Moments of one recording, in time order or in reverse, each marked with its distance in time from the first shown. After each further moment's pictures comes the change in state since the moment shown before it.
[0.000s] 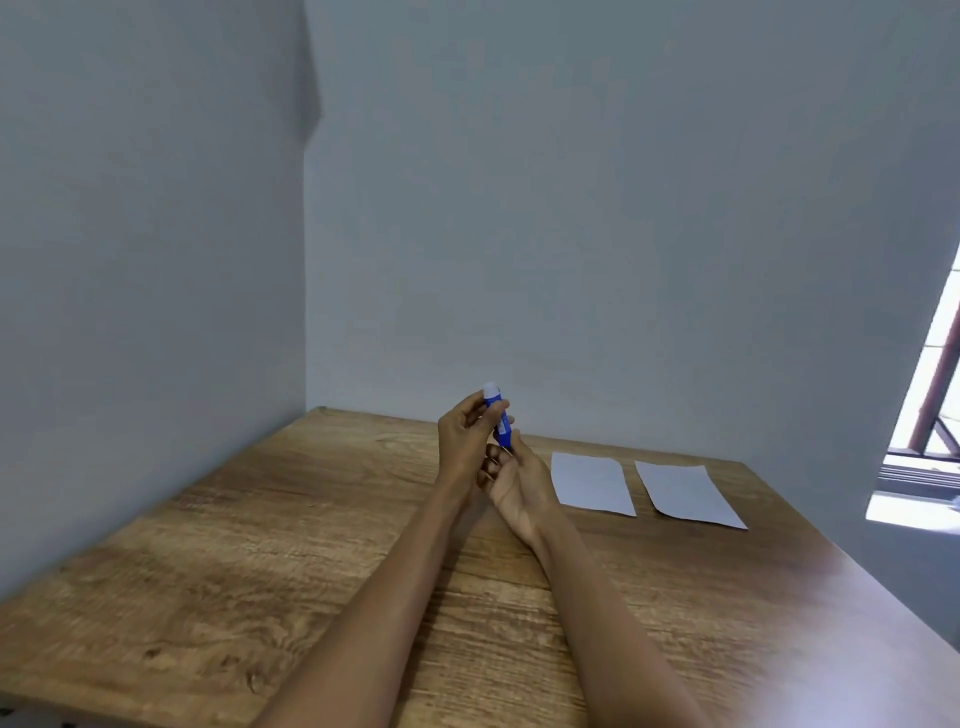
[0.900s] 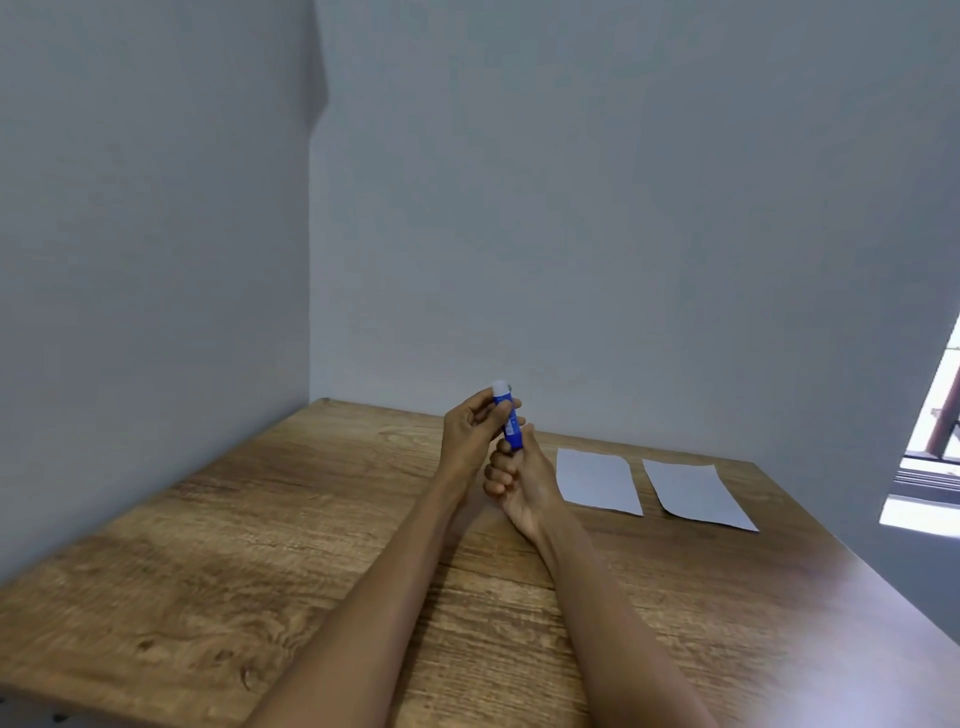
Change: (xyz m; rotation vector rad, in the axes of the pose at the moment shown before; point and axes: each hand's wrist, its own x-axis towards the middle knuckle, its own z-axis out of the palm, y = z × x) left_hand 0.008 -0.008 -0.009 0.026 -0.122 0.003; right_hand 0.005 0.000 0.000 -0.098 0.074 0.026
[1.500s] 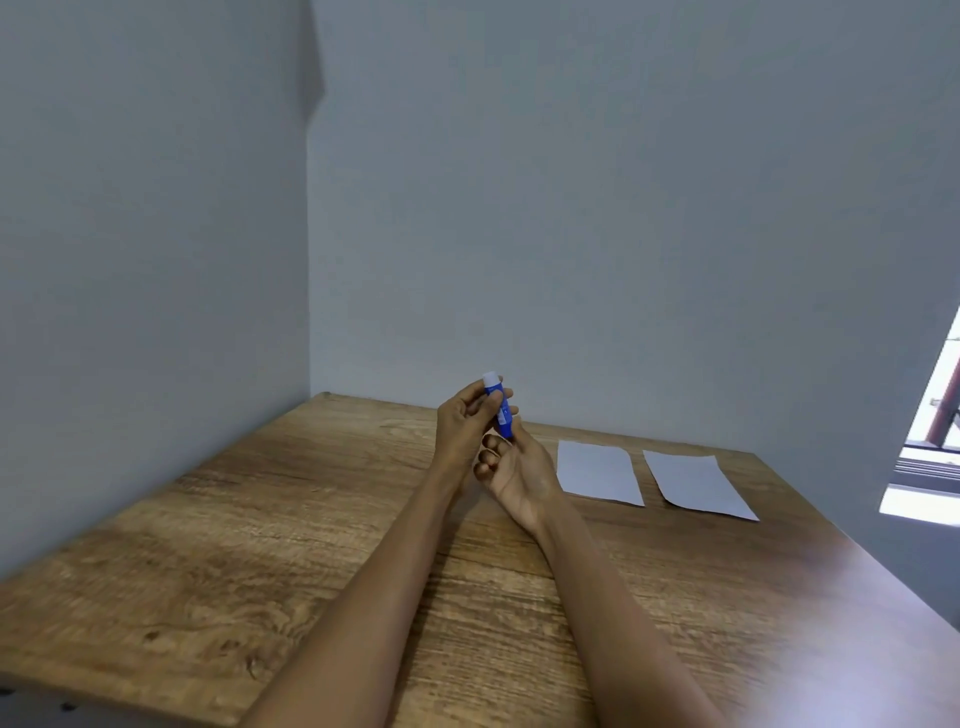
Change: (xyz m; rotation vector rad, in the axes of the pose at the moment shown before) left_hand 0.001 0.001 -0.004 -0.075 0.053 -0.069; right_hand -0.005 0.001 0.005 0.046 -0.058 0.003
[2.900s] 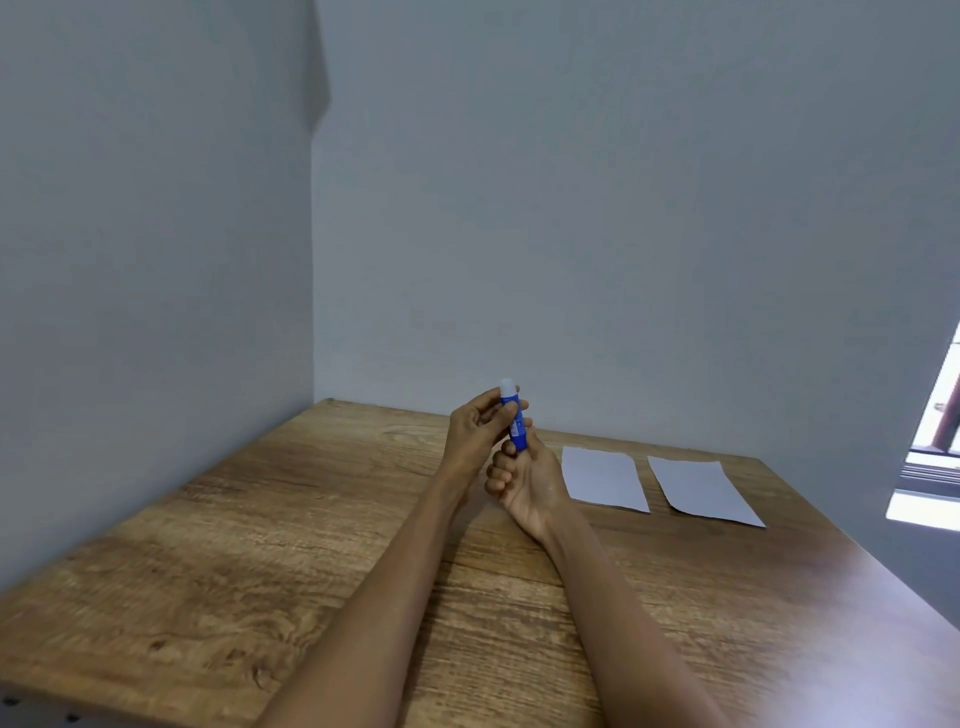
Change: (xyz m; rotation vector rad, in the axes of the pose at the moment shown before) left_hand -0.002 0.001 0.001 0.068 -0.118 0.001; right_hand -0.004 -0.002 -0.001 0.017 0.037 0.052
